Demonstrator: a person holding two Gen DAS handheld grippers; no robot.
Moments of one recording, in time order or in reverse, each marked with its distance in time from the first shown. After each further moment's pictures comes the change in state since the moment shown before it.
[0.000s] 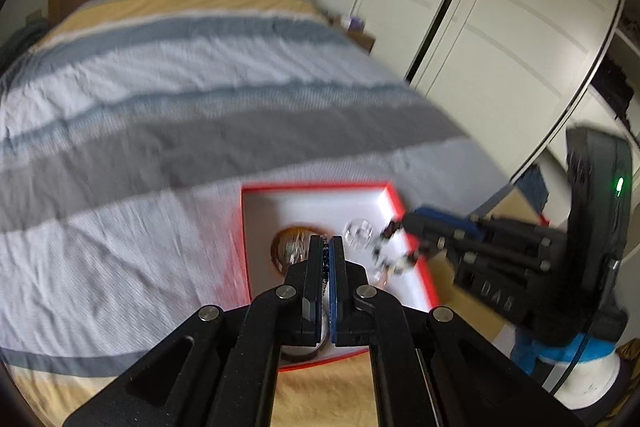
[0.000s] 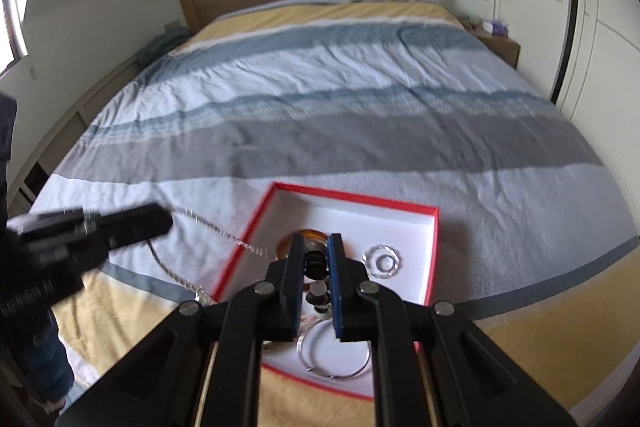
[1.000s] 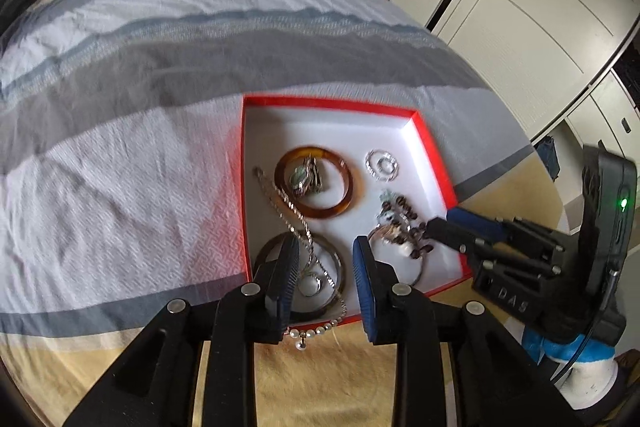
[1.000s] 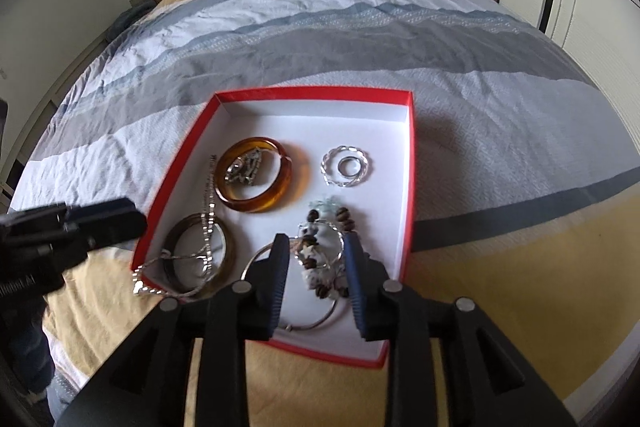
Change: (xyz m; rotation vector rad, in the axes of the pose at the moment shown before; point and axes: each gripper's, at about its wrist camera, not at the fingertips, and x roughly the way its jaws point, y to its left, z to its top) left arm 0.032 0.002 -0.027 -0.048 0.143 0.016; right arm 0.021 -0.028 -0.058 0.076 0.123 -0.042
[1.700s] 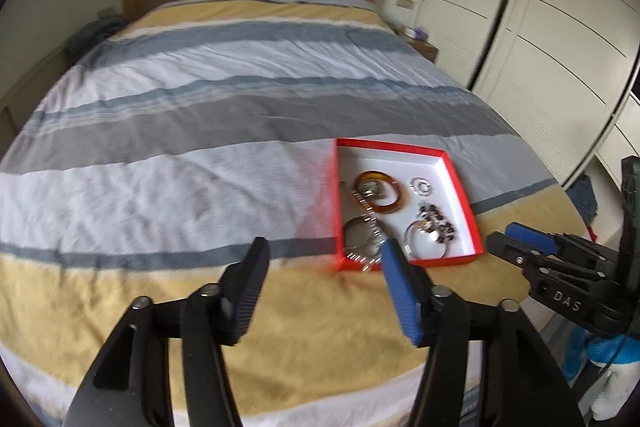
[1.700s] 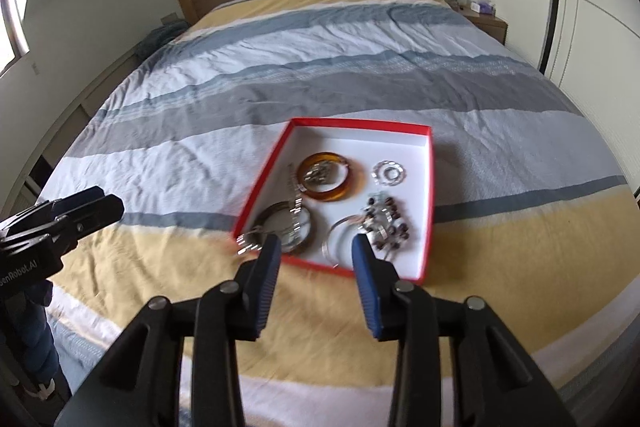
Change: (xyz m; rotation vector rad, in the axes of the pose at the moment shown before) left arm -0.139 0.009 -0.082 -0.056 -0.232 0.236; right arm -0.107 0.064 -0.044 -0.065 -0.116 0.046
